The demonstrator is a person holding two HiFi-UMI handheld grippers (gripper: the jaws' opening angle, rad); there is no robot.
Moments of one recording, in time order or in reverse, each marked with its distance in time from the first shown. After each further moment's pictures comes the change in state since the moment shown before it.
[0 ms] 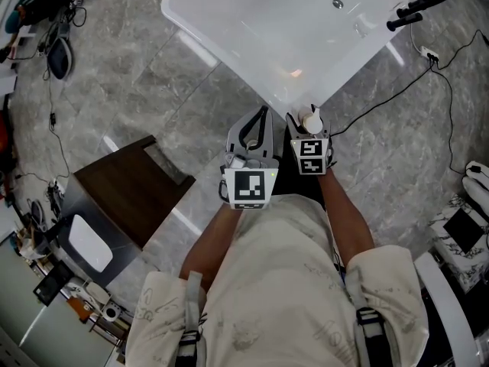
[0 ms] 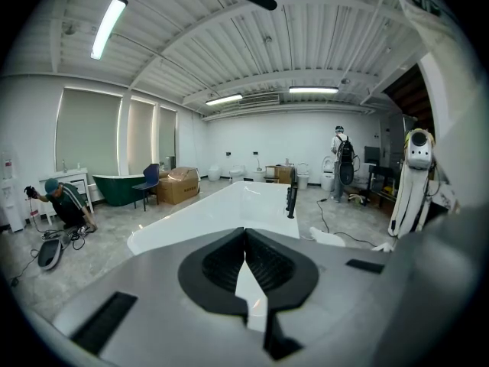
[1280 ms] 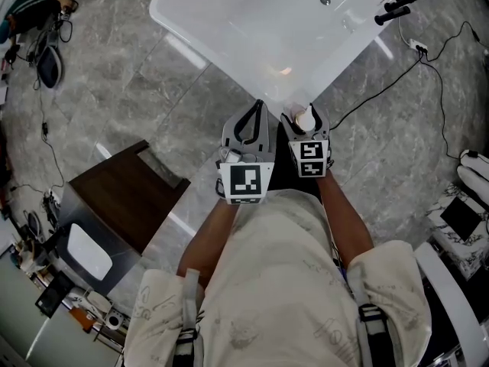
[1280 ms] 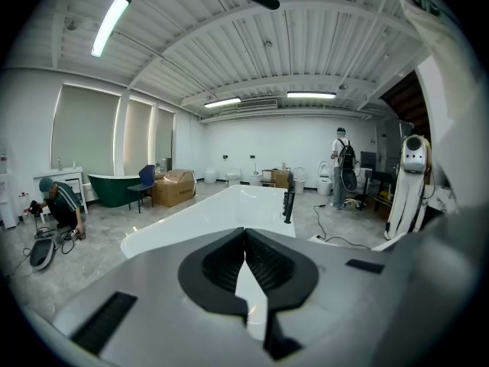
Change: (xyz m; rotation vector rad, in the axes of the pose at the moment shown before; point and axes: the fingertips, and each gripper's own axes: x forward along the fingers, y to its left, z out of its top) left arm 0.006 0.000 0.010 -0.007 -0.028 -0.034; right arm -0.026 -0.005 0.018 0.035 -0.047 -0.021
